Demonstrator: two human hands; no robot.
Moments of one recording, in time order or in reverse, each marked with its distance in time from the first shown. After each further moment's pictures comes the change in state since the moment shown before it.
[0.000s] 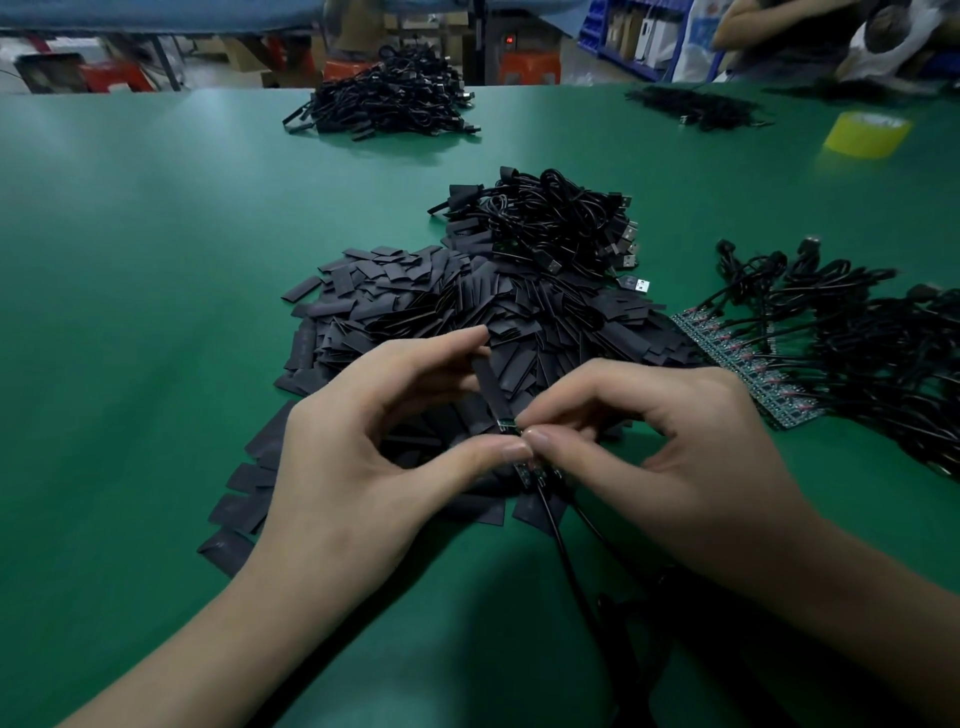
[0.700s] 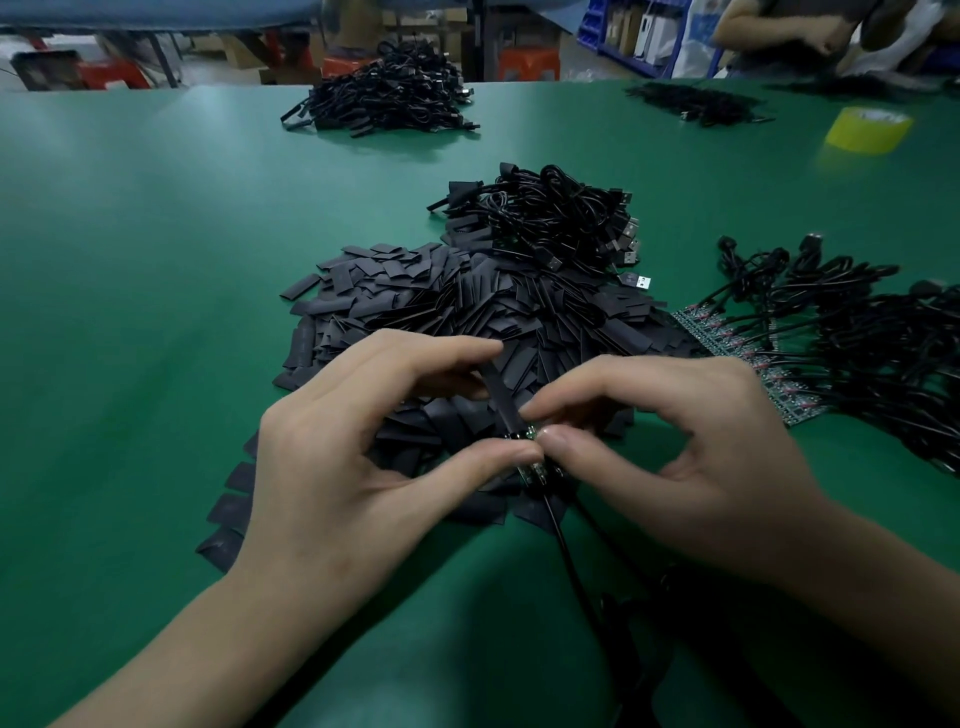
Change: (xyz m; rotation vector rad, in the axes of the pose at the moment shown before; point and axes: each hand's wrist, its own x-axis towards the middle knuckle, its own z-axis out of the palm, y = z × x) left_hand 0.001 0.017 -0.006 0.317 0.035 0.214; right_hand 0.002 -0.003 -0.008 -0.056 -0.045 -0.028
